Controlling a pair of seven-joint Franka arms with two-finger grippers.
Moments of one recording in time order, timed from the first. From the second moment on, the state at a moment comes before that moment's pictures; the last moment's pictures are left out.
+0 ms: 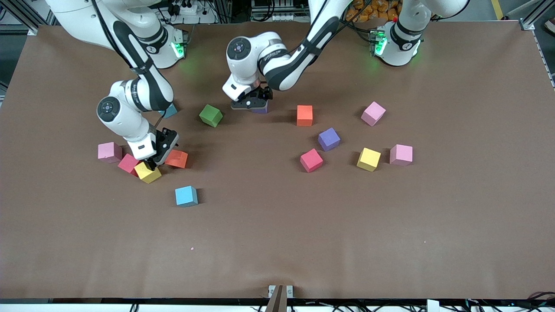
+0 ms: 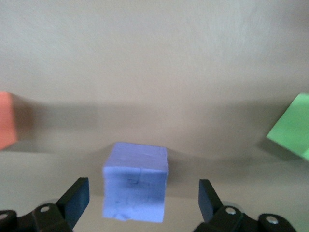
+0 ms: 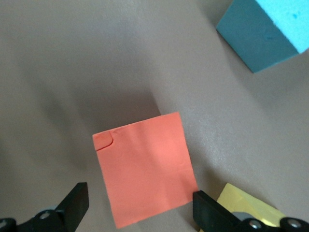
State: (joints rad) left arm -0.96 0.65 -0.16 -1.57 0.02 2.17 -1.14; right arm 0.14 0.28 0.05 -2.41 0.19 2.74 -1.11
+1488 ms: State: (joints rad) left arm -0.76 0.39 -0.16 -2.14 0.08 2.38 -0.88; right arm 0.20 0.31 0.05 -2.21 0.19 2.64 -1.32
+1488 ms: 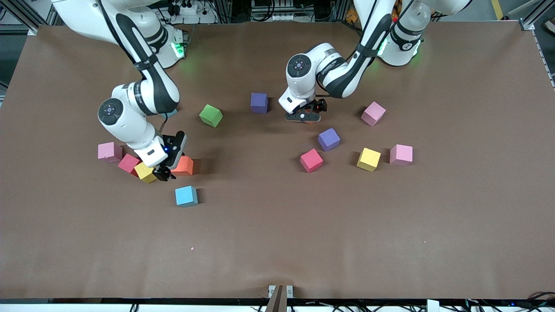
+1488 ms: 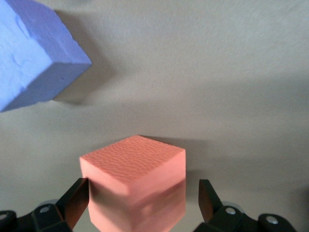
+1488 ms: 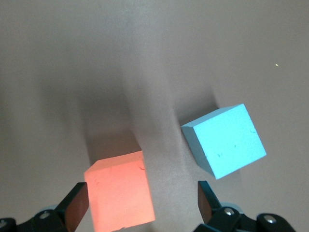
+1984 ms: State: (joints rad) left arm -0.73 0.35 -0.16 -2.15 0.08 2.38 -0.86; right arm 0.21 0.37 0.03 -2.18 0.19 2.58 -1.37
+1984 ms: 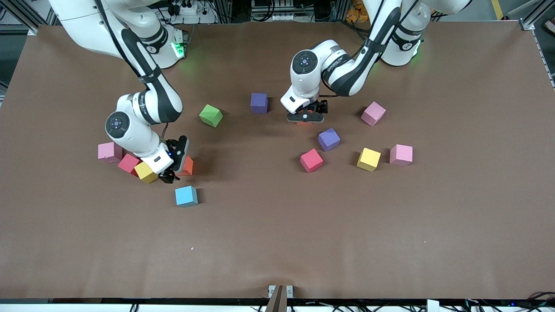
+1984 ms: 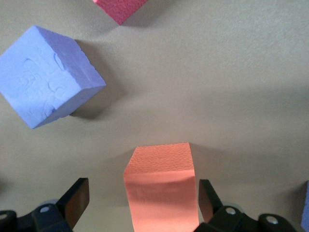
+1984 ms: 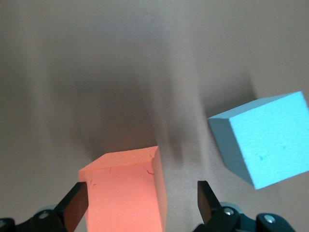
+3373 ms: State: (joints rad) left arm -0.75 0.43 -0.23 -2.15 0.08 2.44 -1.21; right arm 0.26 0.39 0.00 -2.19 0.19 2.57 -1.40
